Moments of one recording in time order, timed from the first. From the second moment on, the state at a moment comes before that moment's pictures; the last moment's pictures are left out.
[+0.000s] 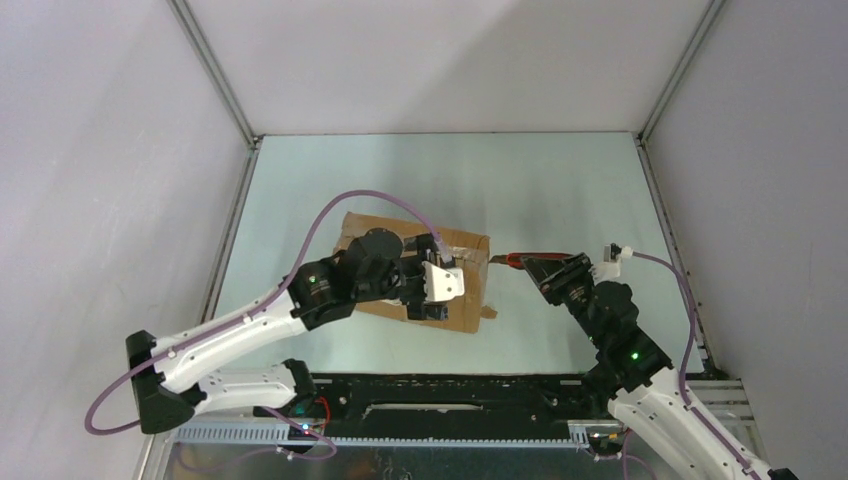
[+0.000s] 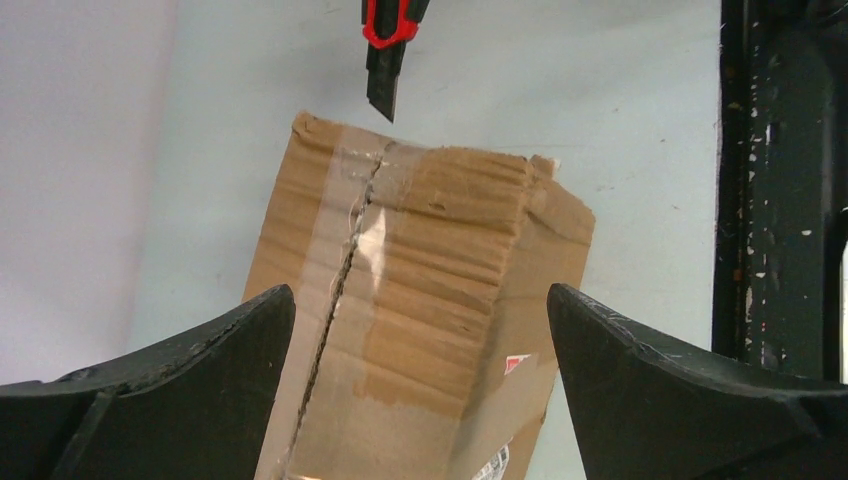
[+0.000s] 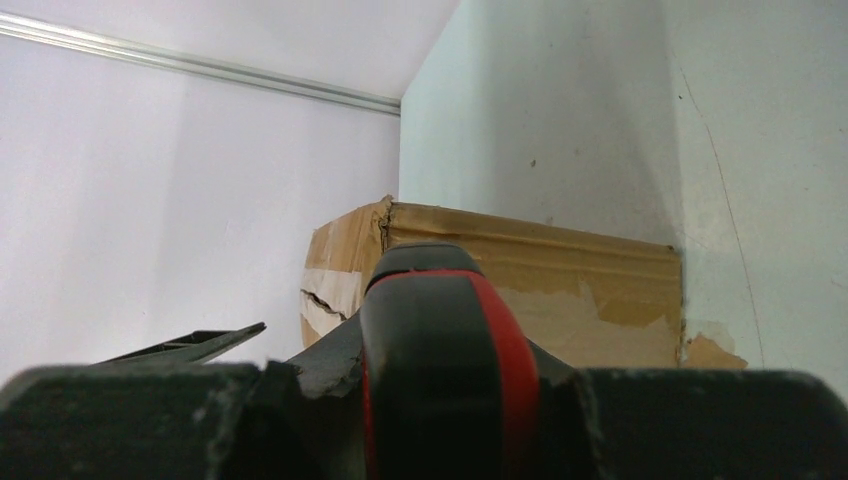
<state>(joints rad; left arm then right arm) -1.05 1.05 1.01 -0.44 0.12 0.60 0.55 0.40 0.32 -0.08 0.13 1.27</state>
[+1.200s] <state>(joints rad) -0.87 1.26 1.14 -0.57 0.42 0.54 0.55 0.40 0.32 -0.03 0.08 1.24</state>
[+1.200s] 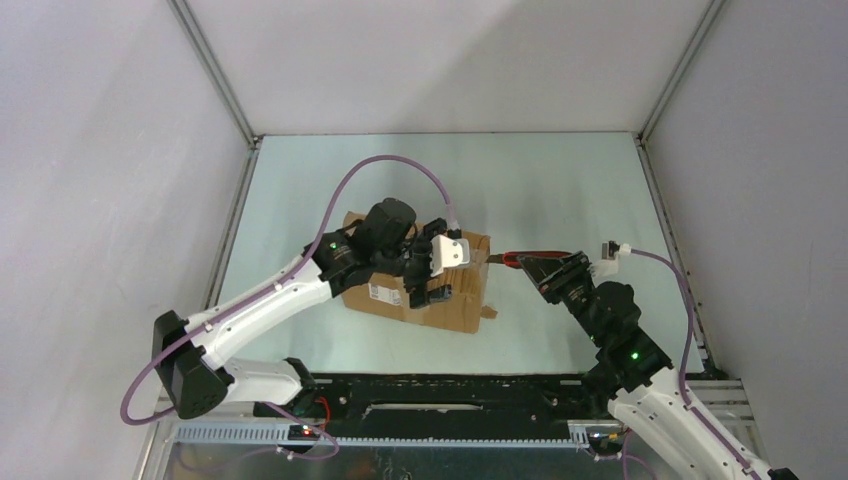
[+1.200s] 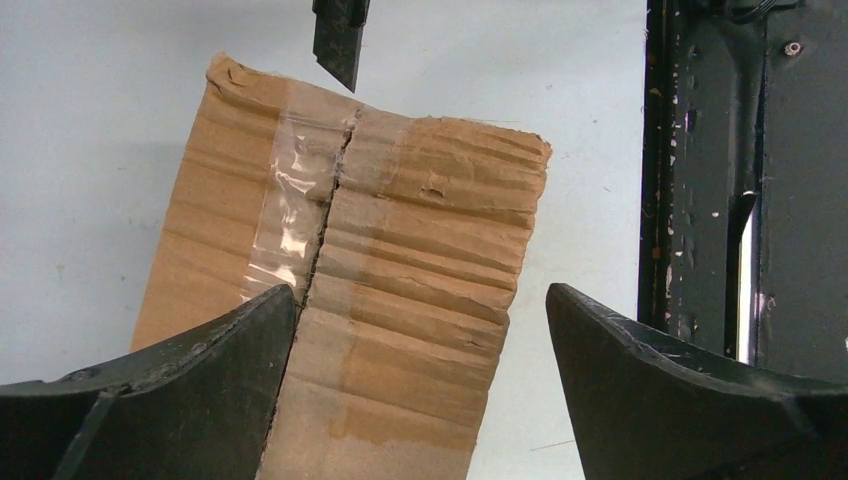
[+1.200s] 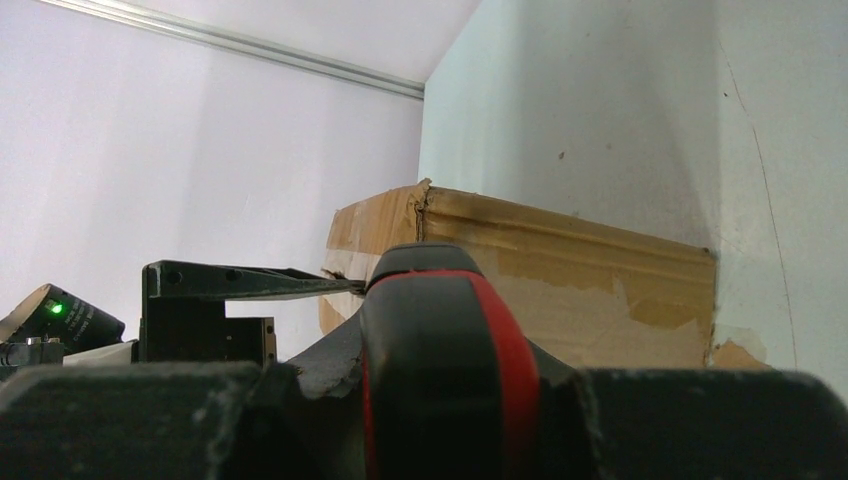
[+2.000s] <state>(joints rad) -0.92 1.26 1.14 -0.56 0.33 0.50 0.55 0.39 0.31 -0.01 0.09 1.26</state>
